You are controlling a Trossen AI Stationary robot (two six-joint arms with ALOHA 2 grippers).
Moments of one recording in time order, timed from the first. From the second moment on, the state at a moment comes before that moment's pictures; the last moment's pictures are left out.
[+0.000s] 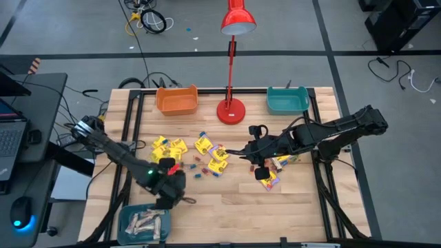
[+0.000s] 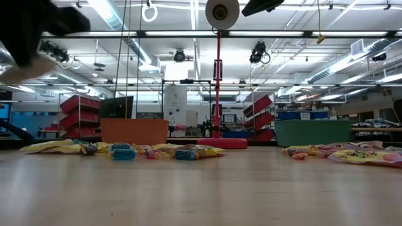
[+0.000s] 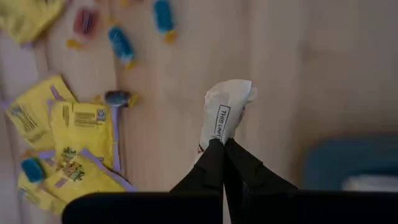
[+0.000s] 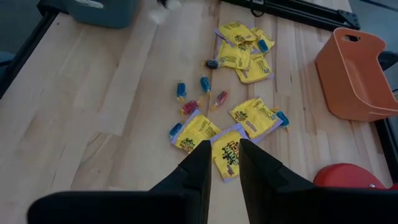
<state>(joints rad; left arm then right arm) -0.61 1.54 1.23 -1.14 -0.15 -0.59 0.25 1.39 1.26 -0.62 0.22 -0.04</state>
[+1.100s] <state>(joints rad) -1.11 1.82 1.45 -1.11 -0.09 -1.38 0.25 1.53 1.26 -0.61 0.22 -0.05</state>
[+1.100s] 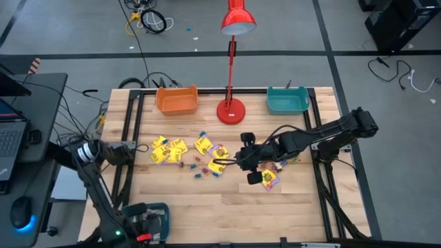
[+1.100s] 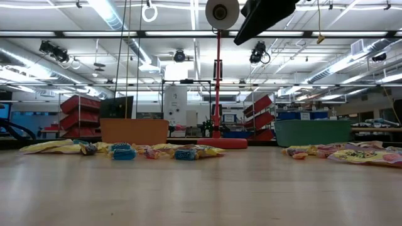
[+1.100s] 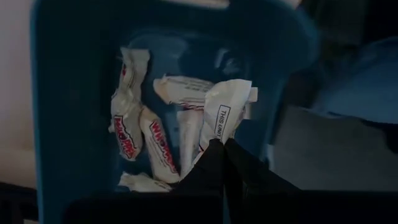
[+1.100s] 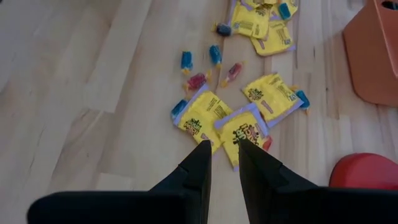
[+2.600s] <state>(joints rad) -1.11 1.90 1.45 -1.16 -0.07 -1.45 0.25 1.53 1.26 -0.58 0.22 -0.04</state>
